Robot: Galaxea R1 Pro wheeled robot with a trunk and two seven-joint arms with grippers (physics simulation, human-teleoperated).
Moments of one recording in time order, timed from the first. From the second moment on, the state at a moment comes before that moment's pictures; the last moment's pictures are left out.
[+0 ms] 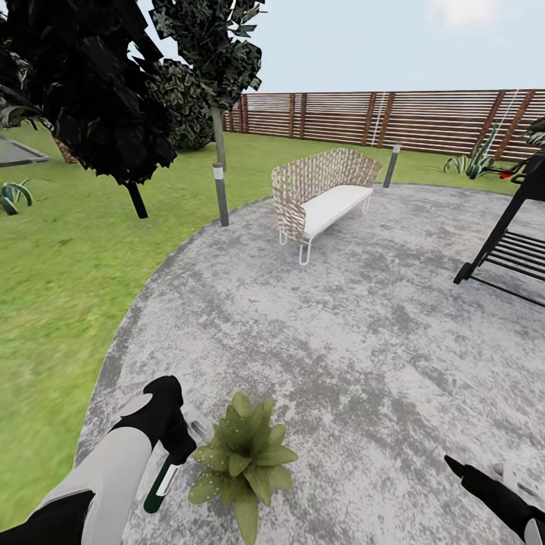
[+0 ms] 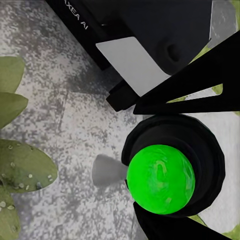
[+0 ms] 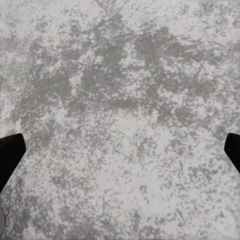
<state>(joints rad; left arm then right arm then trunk) -0.82 -0.06 0.26 -0.54 -1.50 0.73 -1.26 -0.38 -0.21 -0.86 -0.69 0.09 0.25 0.52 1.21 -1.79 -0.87</state>
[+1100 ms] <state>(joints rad) -0.81 -0.06 0.26 -0.49 -1.49 0.73 -1.26 -0.38 -0.21 -0.86 -0.67 0.09 0.25 0.52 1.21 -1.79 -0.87</state>
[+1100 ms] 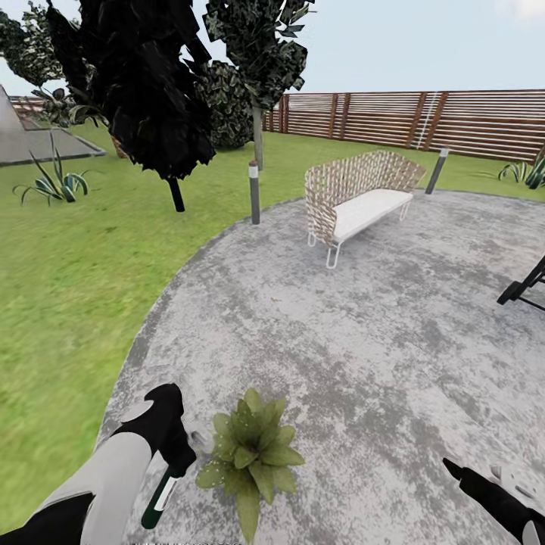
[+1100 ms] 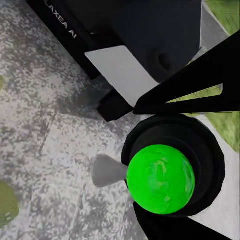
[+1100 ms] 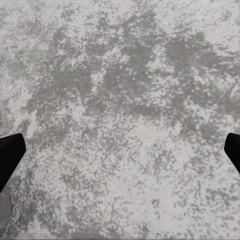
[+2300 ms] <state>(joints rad) -0.81 -0.06 0.26 -0.45 -1.49 0.73 -1.25 -0.38 -0.21 -0.85 -0.67 0.10 0.25 0.52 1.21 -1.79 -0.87</state>
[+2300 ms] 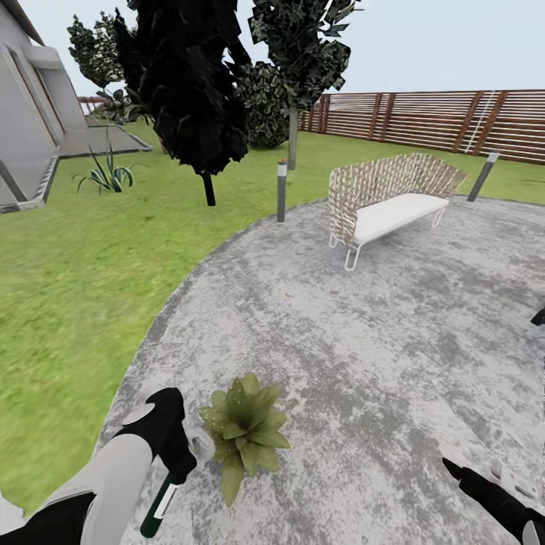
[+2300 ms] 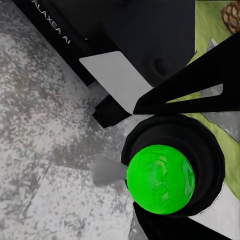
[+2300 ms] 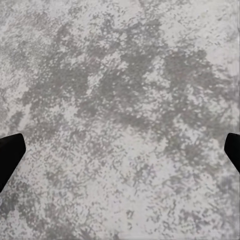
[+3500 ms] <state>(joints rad) -0.73 -0.07 0.26 -0.33 -1.35 0.63 -0.93 -0.38 -0.21 -0.85 -0.67 0.10 0.25 0.52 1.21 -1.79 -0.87</state>
